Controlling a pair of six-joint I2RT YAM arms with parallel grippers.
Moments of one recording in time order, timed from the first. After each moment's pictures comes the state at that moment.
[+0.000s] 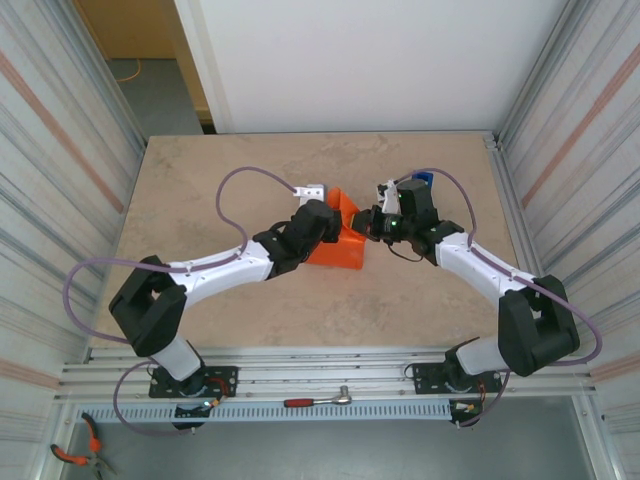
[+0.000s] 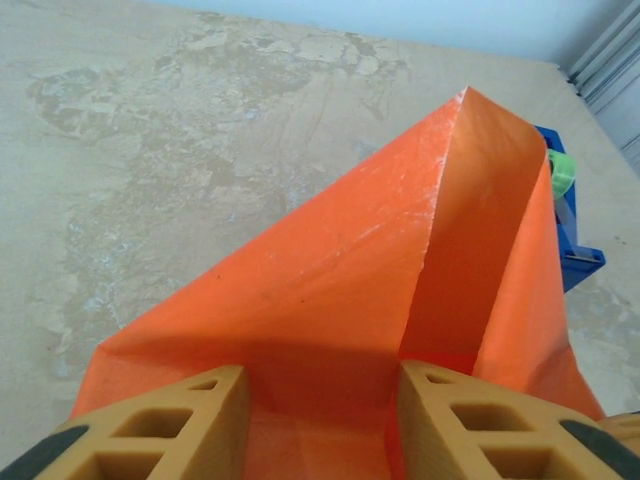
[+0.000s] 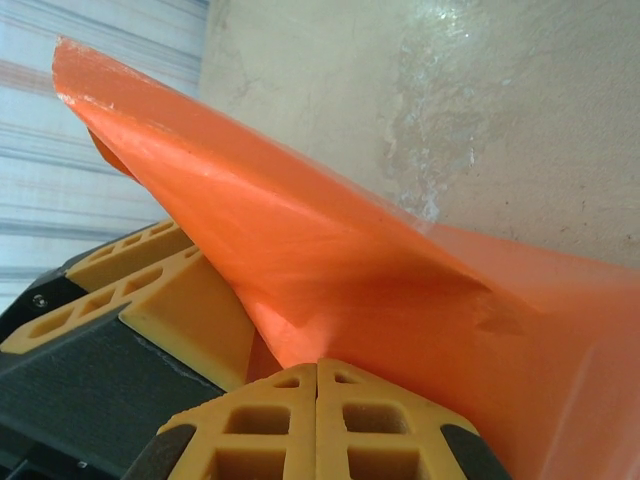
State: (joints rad) left arm -0.88 1.62 1.08 -0.03 -0.41 -0.59; right arm 0.42 1.40 0.88 -0.10 -0.55 0.78
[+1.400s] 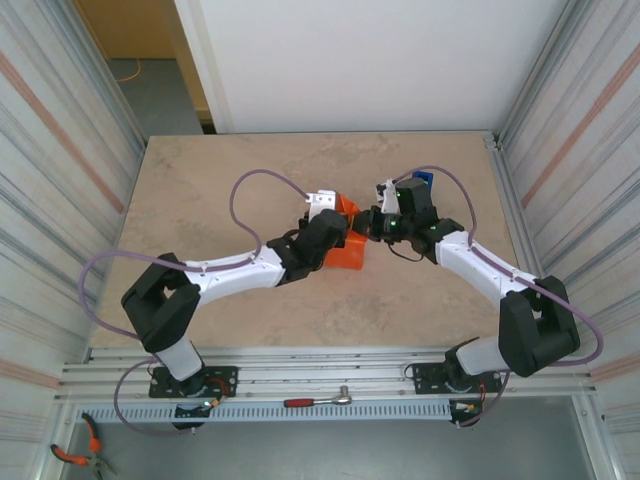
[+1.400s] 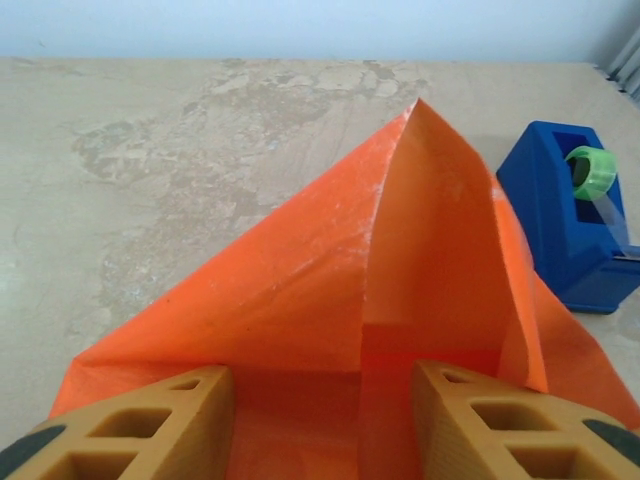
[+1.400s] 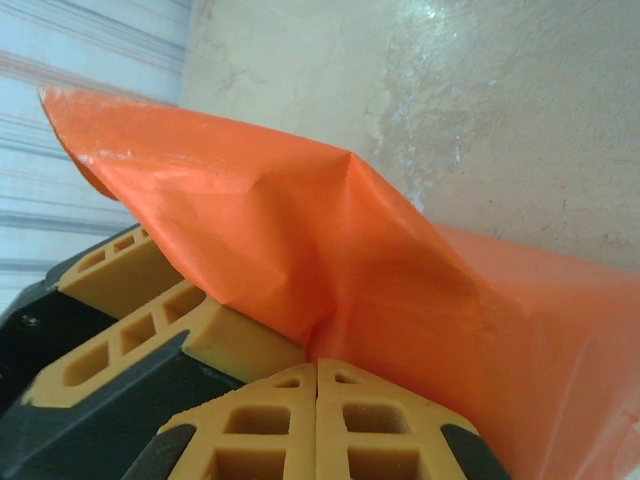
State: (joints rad) left arm -0.95 1.69 1.09 0.02 -0.61 -0.48; right arm 0.41 1.39 0.90 -0.16 -0.54 0.75
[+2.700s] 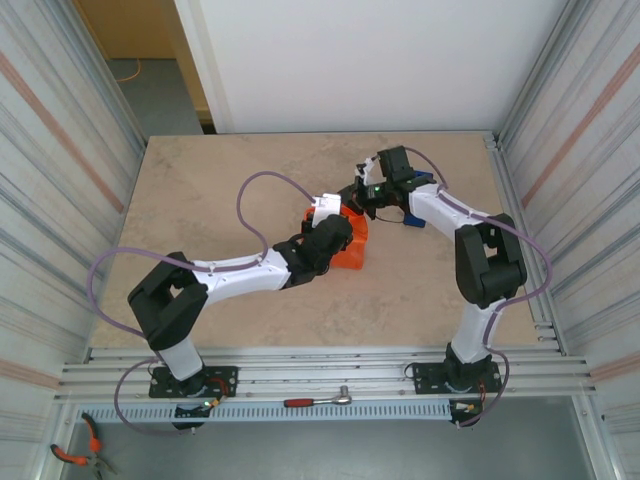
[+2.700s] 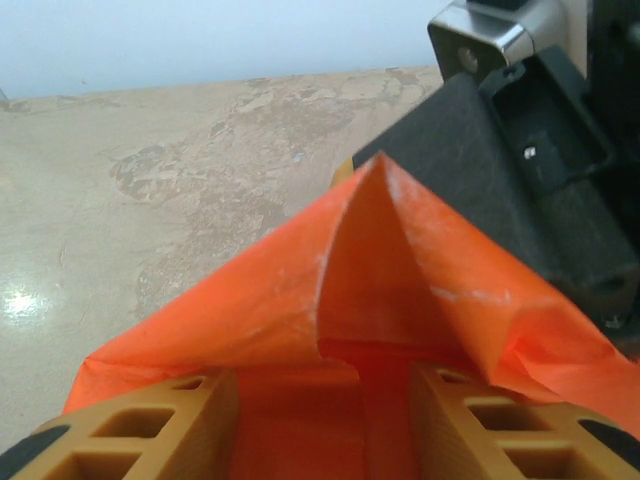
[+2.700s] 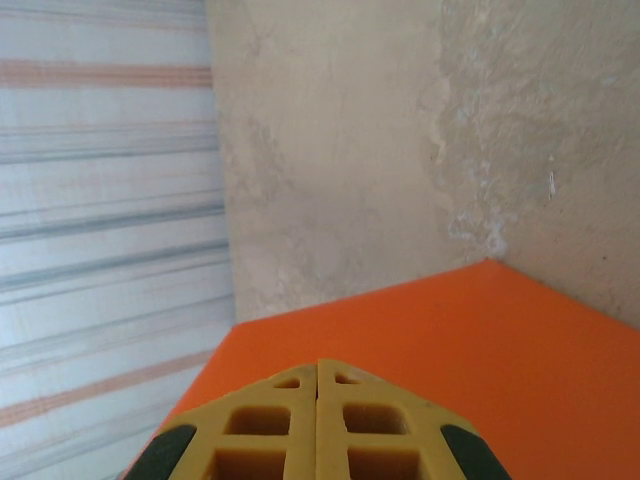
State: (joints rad) left arm -0.98 1.71 1.09 0.04 -0.69 -0.42; right arm 0.36 1.85 1.33 -0.30 -0.83 0.81
